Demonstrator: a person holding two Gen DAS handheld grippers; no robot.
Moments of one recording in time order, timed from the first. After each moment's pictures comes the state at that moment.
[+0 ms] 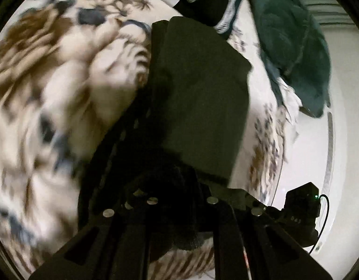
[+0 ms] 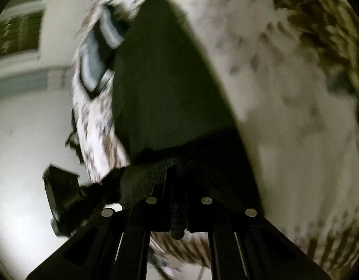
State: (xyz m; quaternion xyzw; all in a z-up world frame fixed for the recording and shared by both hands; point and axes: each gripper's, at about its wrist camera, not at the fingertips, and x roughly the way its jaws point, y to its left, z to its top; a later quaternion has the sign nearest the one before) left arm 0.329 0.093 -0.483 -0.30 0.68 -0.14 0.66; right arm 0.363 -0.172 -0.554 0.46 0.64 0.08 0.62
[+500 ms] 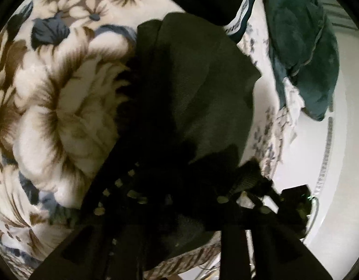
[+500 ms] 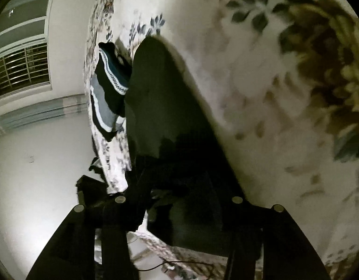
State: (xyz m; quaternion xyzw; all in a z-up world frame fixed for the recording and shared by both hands) left arm 0.383 0.094 -0.499 -0.32 0.71 -0.17 0.60; right arm 0.404 -0.225 -0.561 0.52 0.58 0.08 0.62
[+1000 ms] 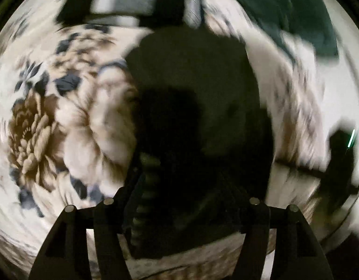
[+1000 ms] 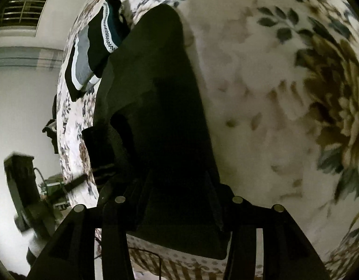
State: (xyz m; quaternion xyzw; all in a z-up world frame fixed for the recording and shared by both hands) left arm 0.327 0.050 -0.442 -0.02 0.70 -0.21 0.68; right arm 0.406 -0.186 -0.552 0.33 0.65 0.09 0.68
